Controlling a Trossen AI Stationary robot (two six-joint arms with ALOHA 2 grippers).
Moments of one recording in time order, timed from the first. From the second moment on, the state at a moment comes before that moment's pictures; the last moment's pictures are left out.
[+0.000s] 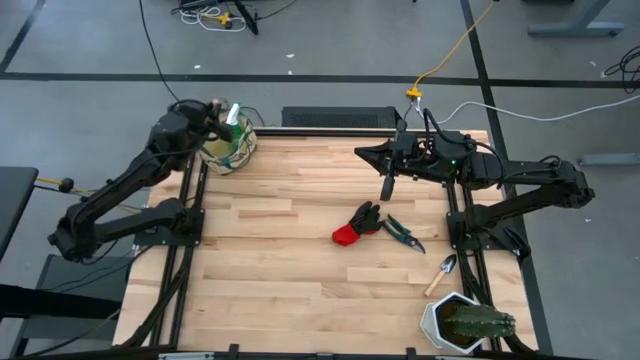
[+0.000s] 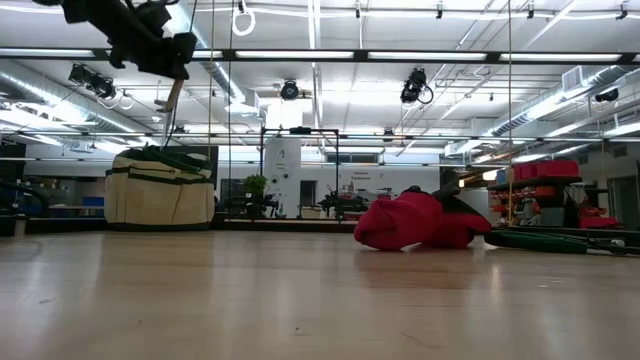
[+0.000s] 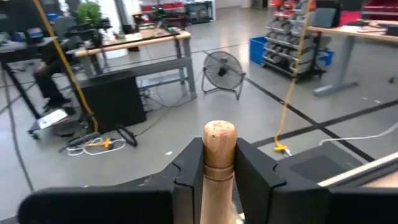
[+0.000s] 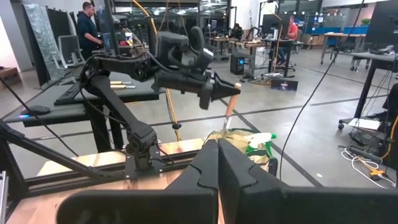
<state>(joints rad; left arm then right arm) 0.78 0.73 0.70 -0.12 -0.50 0.01 -0.04 1.12 1.14 -0.05 0.21 0.01</state>
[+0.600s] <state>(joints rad) 0.82 0.73 0.54 0.04 -0.51 0.00 -0.04 1.12 1.14 -0.05 0.20 0.01</state>
